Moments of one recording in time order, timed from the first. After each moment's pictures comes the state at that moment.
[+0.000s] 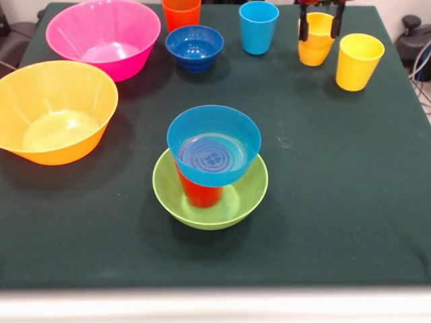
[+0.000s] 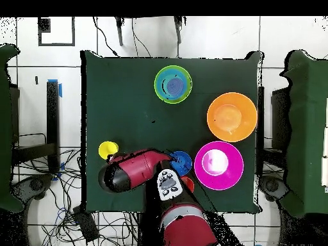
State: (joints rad) arm -0.16 -0.66 0.22 1.95 -0.43 0.21 2.10
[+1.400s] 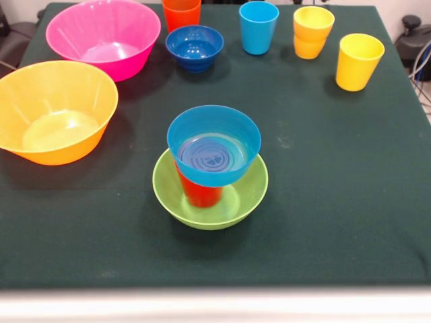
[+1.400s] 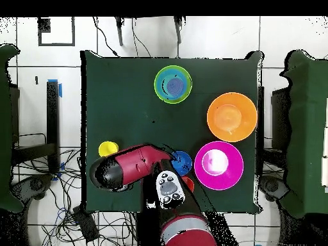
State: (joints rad) arm -0.19 -0.77 0.28 1.96 -0.37 0.60 2.10
